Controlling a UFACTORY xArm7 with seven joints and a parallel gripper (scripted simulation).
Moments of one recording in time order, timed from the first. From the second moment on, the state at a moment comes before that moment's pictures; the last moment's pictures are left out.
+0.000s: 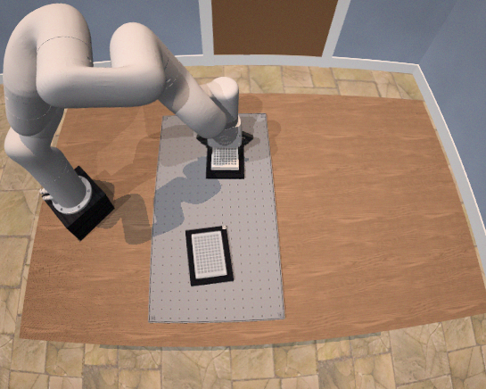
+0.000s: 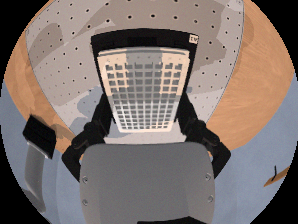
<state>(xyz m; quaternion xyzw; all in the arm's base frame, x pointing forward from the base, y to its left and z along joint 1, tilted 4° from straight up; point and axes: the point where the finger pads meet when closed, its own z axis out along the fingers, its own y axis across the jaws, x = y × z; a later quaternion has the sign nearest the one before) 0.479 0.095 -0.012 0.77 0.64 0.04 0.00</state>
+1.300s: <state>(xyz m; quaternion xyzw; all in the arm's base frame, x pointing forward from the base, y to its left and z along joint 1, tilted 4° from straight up) 0.476 0.095 0.027 0.77 0.64 0.04 0.00</state>
